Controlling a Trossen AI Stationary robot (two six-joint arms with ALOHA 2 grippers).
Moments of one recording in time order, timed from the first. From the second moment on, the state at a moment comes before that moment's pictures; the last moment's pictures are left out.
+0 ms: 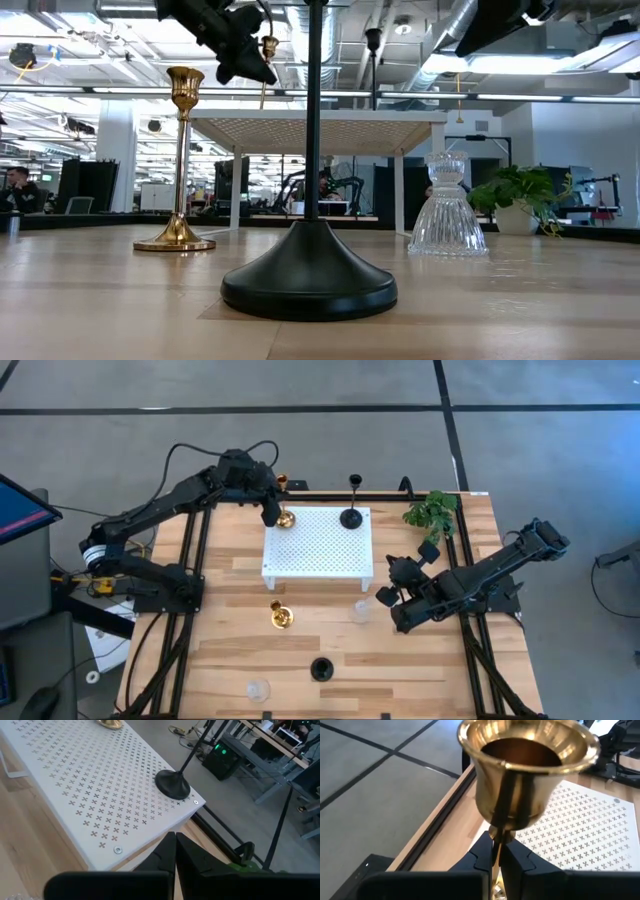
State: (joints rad) left arm 0.60 1.13 1.19 -0.46 0.18 0.11; right arm 0.49 1.38 1.16 -1.15 1.13 0.92
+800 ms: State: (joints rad) left arm 0.60 1.10 1.17 -0.43 0.16 0.09; right arm 0.49 1.38 1.16 -1.15 1.13 0.91
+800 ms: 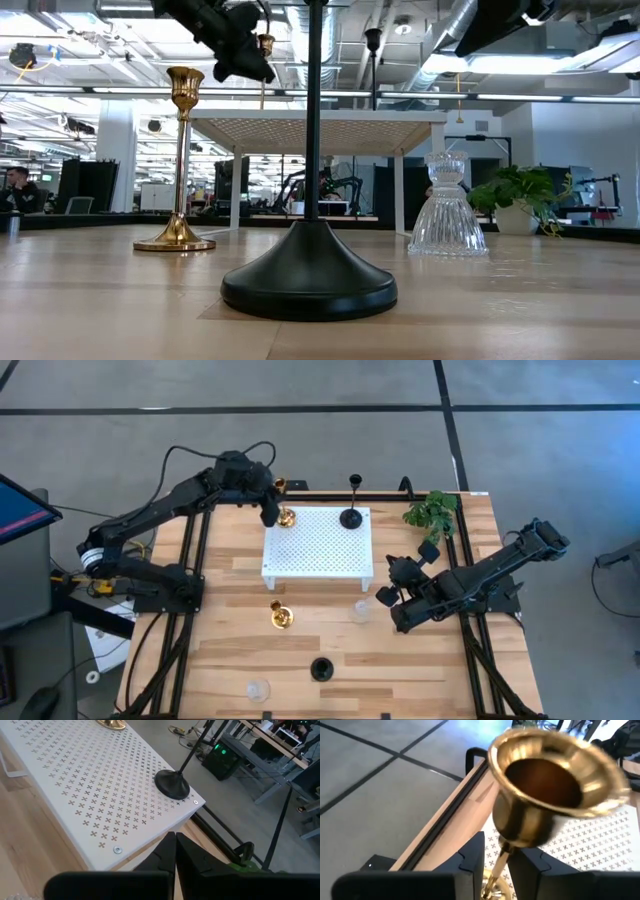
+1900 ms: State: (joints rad) left arm 0.59 0.84 1.17 -0.76 0.11 0.06; right arm 0.49 1.38 1.16 -1.15 1.12 0.91
